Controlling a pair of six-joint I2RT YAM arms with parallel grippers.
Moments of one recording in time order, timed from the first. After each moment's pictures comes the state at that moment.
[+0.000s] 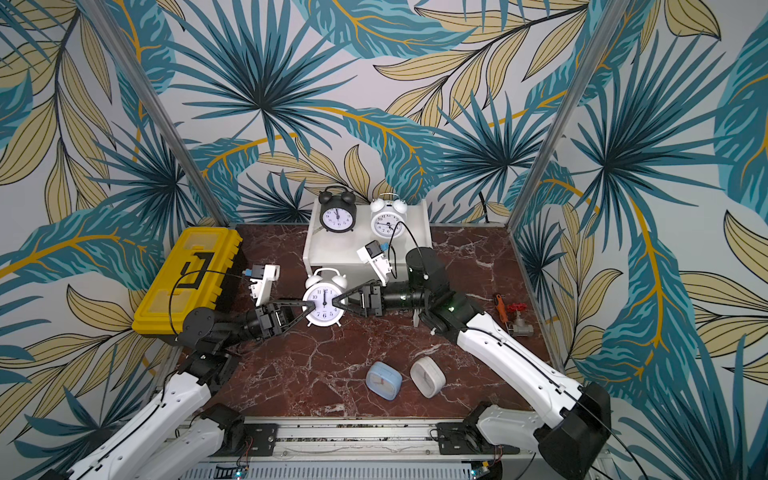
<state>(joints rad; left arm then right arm) -0.37 0.78 0.51 0.63 0.88 -1.19 0.66 1.19 1.08 -0.10 -0.76 0.68</state>
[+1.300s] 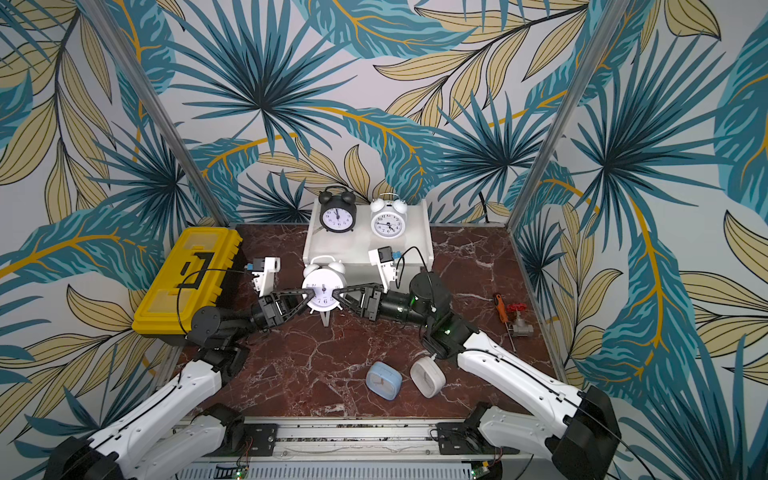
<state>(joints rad) -0.36 0.93 0.49 0.89 0.84 -1.32 0.75 1.13 0.89 0.27 -0.50 0.86</state>
